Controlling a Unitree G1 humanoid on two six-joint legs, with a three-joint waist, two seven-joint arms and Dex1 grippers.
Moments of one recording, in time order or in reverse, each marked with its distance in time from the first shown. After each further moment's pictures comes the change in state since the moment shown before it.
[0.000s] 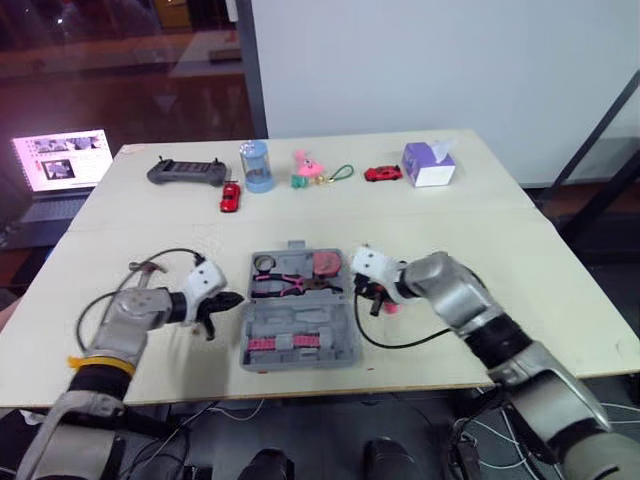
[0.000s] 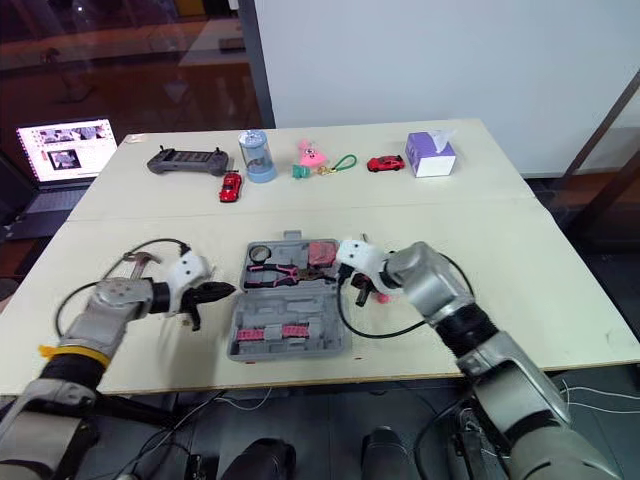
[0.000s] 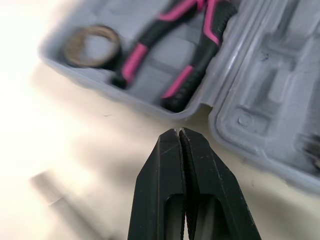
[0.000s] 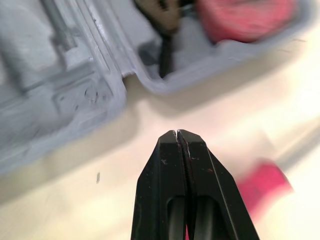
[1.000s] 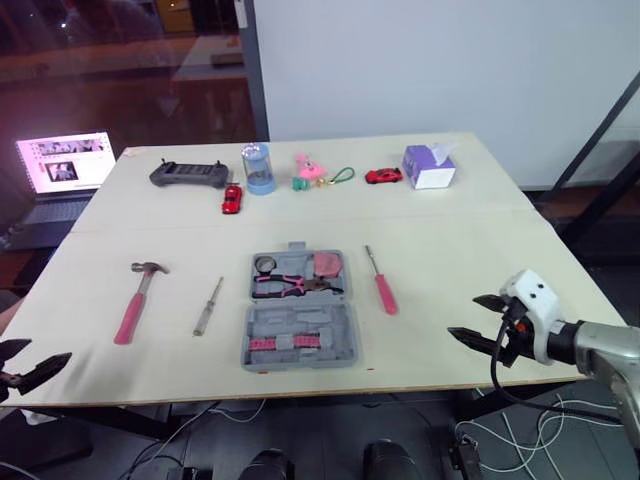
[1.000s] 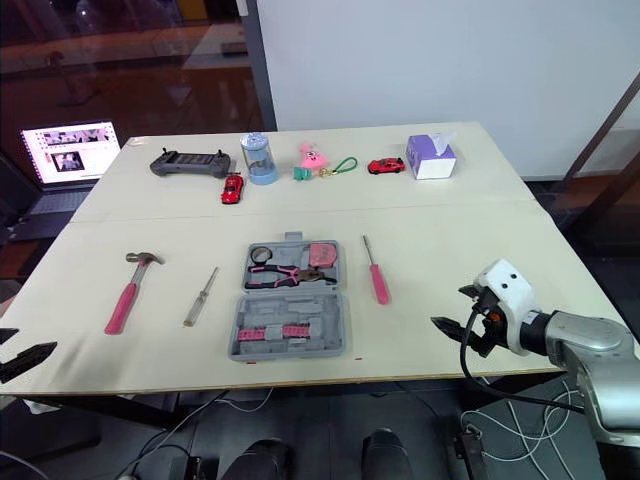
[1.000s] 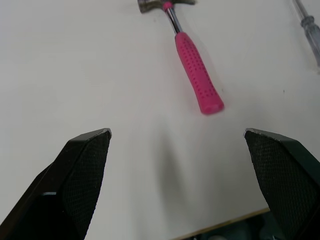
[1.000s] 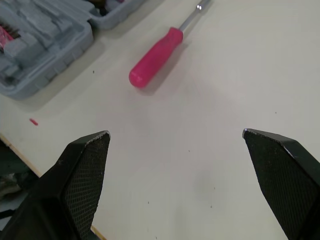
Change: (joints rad) left arm 0.562 0.232 0.651 0.089 -0.234 0.077 0.046; right arm 0.712 -0.226 -0.713 -0.426 0.408 -0.039 -0.039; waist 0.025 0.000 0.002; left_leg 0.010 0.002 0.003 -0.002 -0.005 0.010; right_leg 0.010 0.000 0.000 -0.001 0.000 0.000
